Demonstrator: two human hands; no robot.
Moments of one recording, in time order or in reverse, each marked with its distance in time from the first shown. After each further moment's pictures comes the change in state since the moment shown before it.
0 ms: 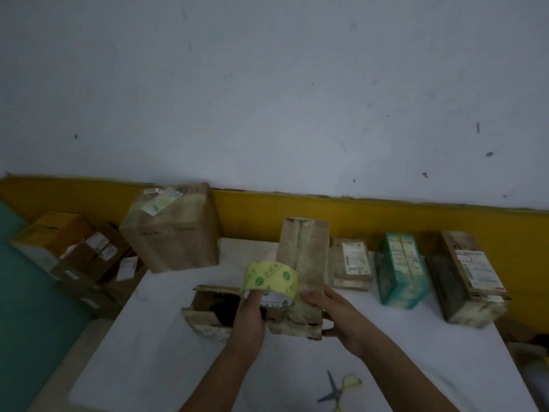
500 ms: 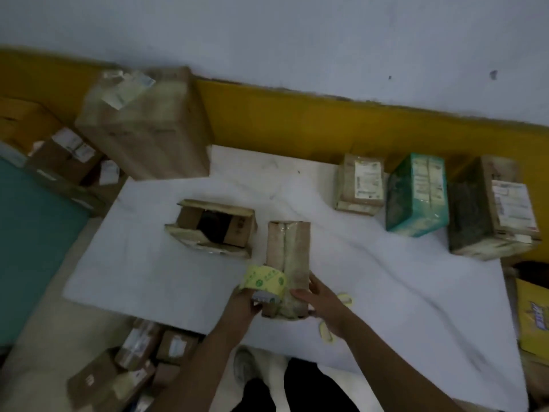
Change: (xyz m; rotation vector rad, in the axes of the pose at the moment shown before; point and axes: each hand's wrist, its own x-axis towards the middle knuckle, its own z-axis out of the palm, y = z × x) left_hand 0.047 -0.142 -0.118 0.630 -0.054 -0.253; right_hand 0.068 0.173 -0.013 -0.058 -0.050 0.316
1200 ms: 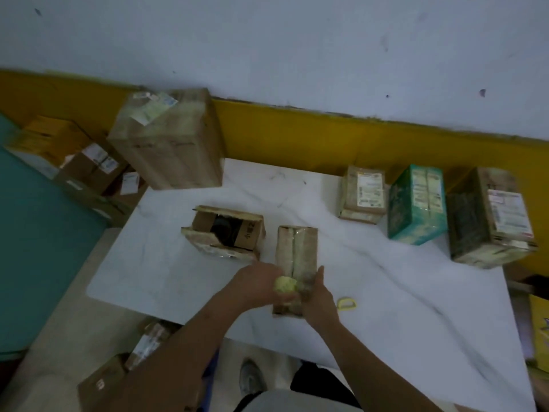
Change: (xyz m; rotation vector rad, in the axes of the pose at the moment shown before) left_hand -0.038 0.090 0.002 1.204 -0.168 0.471; right_hand -0.005 0.008 0.037 -0.549 0.422 -0.120
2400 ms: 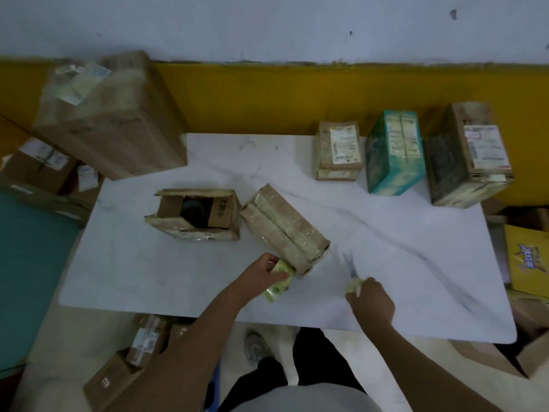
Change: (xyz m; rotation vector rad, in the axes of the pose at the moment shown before) left_hand 0.034 -0.006 0.084 -0.940 -0.200 -0.288; right_hand -0.016 0.144 -0.044 -0.376 0.329 0.231
